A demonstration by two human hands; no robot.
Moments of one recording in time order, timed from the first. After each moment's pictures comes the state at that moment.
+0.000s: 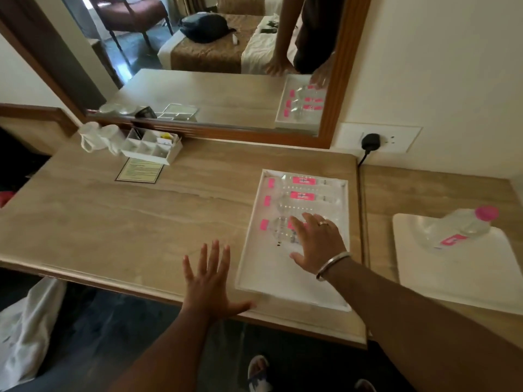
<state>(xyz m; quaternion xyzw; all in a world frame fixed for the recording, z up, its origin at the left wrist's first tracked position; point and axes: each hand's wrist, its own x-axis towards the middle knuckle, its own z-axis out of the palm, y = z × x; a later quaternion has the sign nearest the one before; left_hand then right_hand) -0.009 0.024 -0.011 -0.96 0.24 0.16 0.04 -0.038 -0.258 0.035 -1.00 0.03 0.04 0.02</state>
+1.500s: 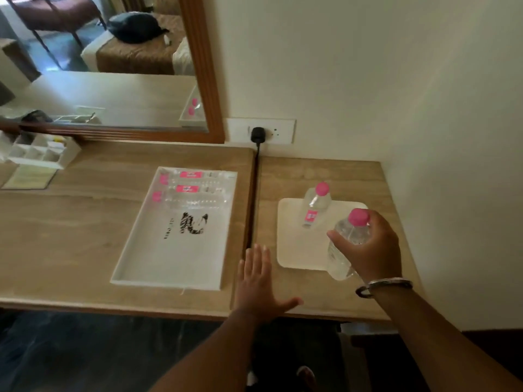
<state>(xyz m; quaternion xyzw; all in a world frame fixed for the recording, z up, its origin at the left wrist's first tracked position) -0.196 -0.293 -0.033 -0.91 0.31 0.18 -0.20 -0.274 -0.505 0.107 -0.85 0.32 -0.26 0.33</state>
